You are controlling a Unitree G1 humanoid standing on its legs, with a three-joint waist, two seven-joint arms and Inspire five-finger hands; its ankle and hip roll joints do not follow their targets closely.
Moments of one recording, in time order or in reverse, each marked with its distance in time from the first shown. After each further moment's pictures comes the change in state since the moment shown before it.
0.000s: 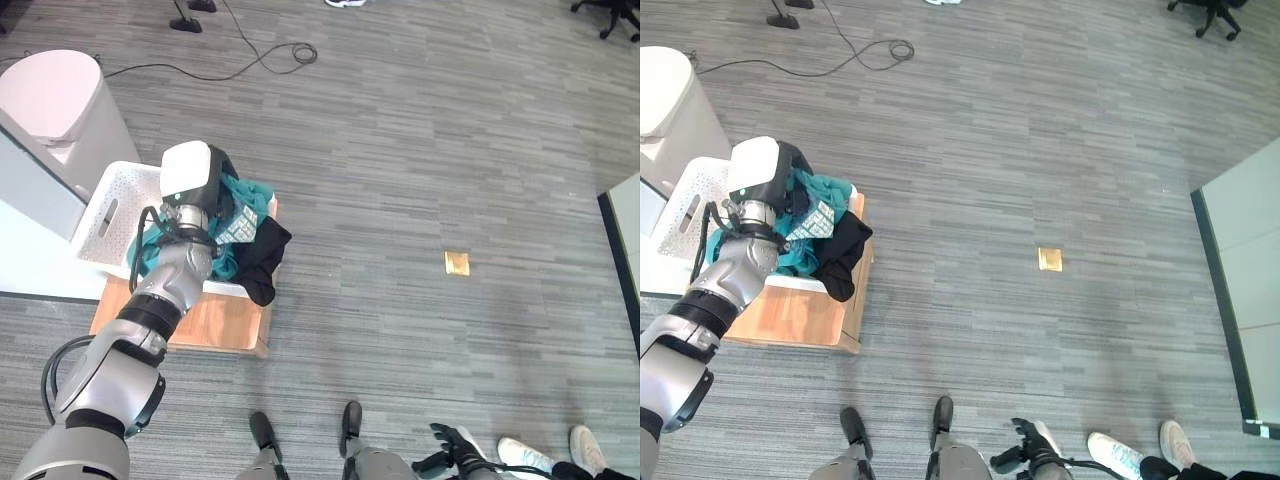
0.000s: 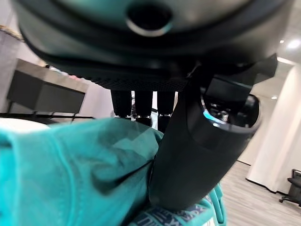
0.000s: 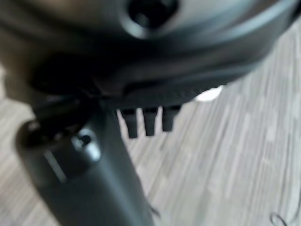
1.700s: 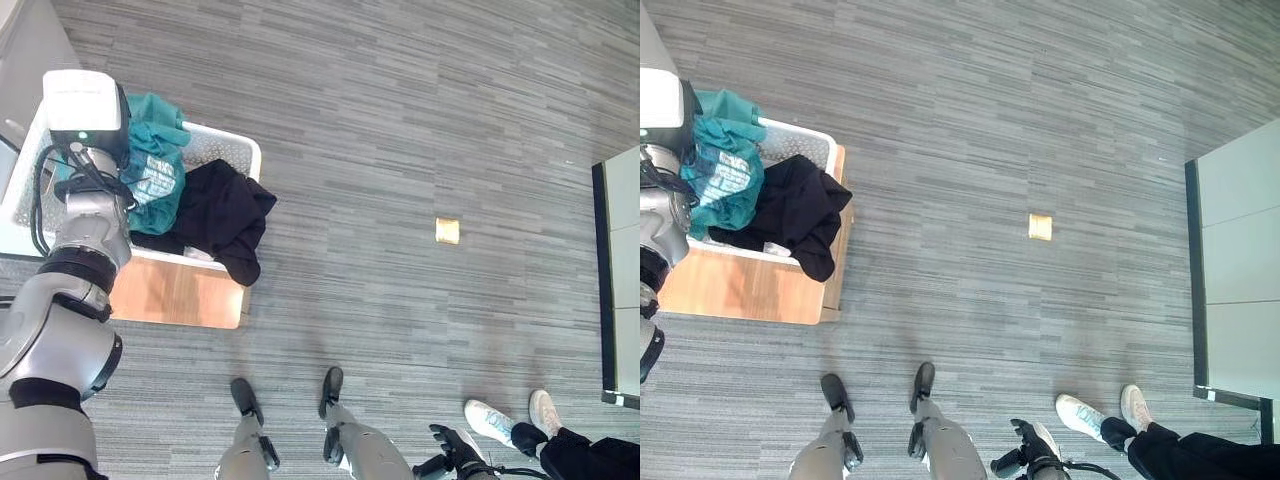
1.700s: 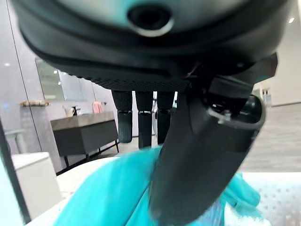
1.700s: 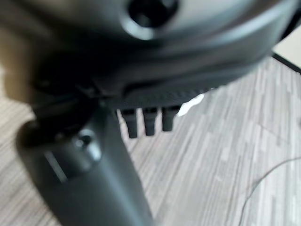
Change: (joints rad) left arm -0.185 0.193 -0.122 0.266 0.246 0.105 0.034; right arm -0.019 -0.027 0.037 0.024 0.031 -0.023 -0.036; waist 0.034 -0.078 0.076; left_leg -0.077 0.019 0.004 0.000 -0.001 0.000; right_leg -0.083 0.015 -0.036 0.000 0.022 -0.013
